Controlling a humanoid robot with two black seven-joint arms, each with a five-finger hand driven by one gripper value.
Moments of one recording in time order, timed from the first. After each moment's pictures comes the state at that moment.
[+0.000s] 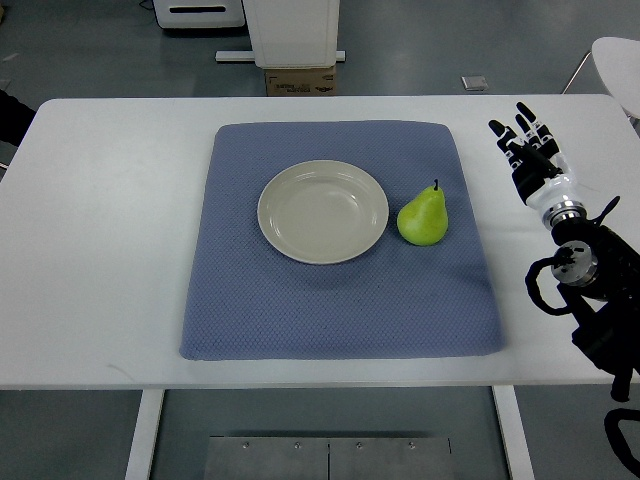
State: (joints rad) left arm -0.06 0.00 -0.11 -0.20 -0.09 0.10 -0.12; right arm 0.71 -0.09 1.09 0.54 -0.35 0.15 0.31
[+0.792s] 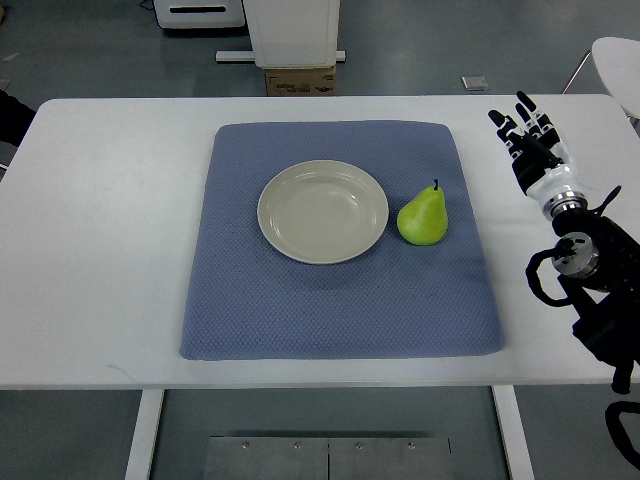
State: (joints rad) left arm -0.04 0.00 -0.11 -0.20 -0.10 0.11 -0.12; right arm 0.73 -0.10 1.08 0.54 -0.35 0.15 0.31
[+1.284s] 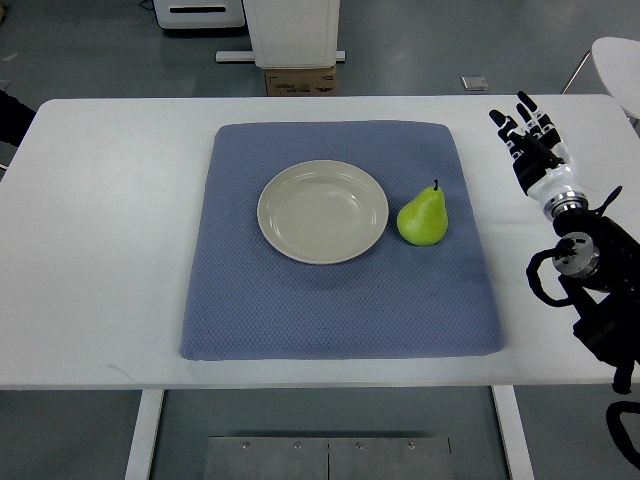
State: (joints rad) left arm -0.04 0.00 -0.11 -0.20 -0.09 0.11 -0.12; right arm 0.73 -0.11 1.08 0.54 -0.34 0.14 0.31
